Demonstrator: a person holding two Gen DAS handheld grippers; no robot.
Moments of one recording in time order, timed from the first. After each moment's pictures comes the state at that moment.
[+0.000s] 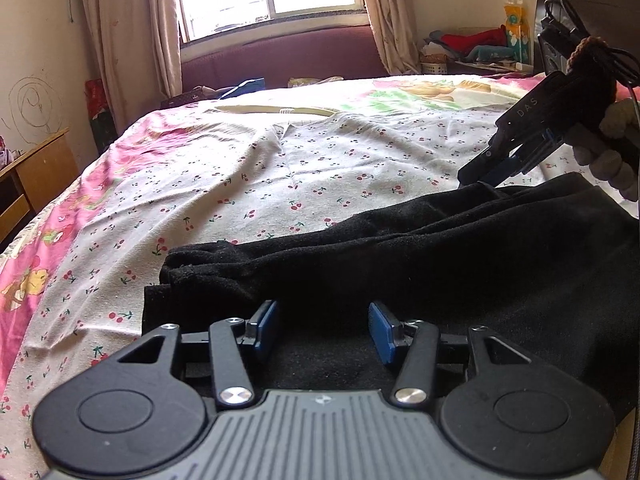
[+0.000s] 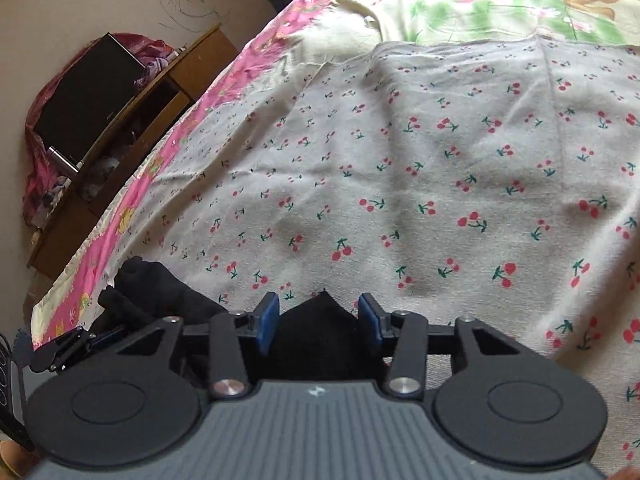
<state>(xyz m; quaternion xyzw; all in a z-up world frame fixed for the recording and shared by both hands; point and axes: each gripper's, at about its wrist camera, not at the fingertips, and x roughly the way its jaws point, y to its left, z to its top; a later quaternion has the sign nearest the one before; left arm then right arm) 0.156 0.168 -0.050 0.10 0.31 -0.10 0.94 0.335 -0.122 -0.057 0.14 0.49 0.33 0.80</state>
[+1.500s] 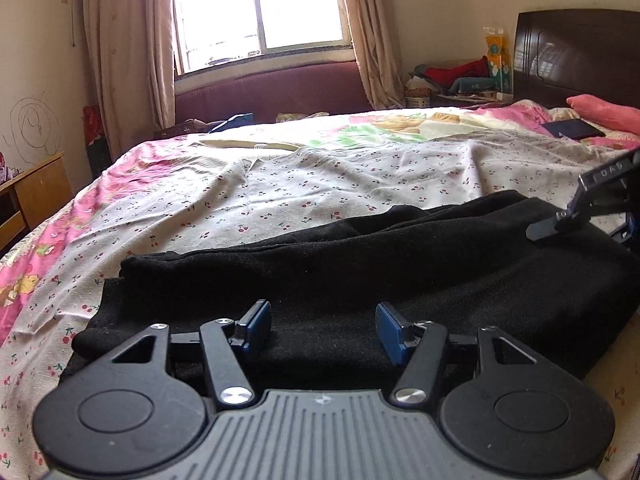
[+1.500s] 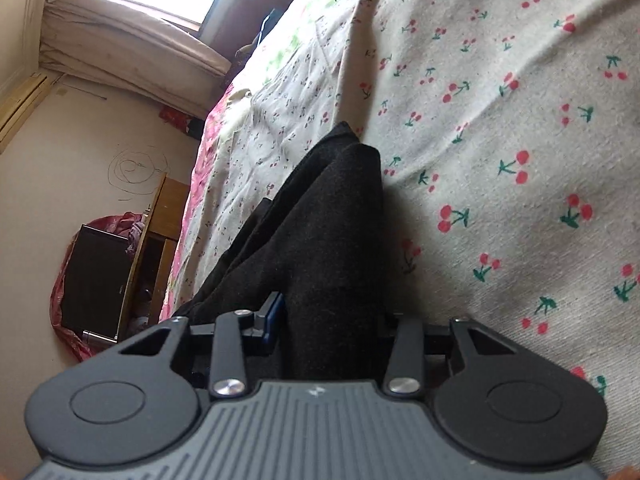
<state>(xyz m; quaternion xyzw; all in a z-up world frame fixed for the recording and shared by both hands) 0.102 0.123 -0.051 0.11 0.26 -0.12 0.95 0.170 -0.210 -0.099 0.43 0.41 0.18 0.79</state>
